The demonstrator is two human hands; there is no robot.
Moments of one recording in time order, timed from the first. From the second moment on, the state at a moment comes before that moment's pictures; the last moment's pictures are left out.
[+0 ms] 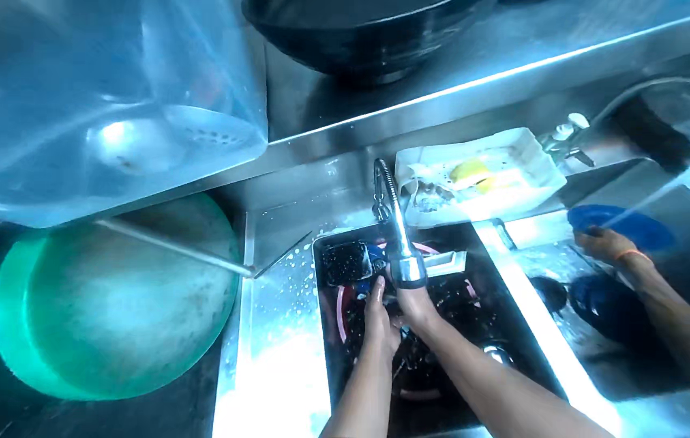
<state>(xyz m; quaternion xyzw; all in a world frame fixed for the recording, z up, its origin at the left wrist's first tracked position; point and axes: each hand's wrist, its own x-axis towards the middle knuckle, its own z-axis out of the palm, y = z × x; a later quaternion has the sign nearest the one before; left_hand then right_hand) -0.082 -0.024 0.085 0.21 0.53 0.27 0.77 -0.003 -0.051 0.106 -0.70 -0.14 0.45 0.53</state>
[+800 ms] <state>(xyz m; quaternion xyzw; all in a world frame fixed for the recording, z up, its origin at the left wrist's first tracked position) -0.056 -0.035 0.109 0.20 0.52 0.24 0.79 0.054 -0.088 0.131 -0.65 -0.48 0.50 0.29</state>
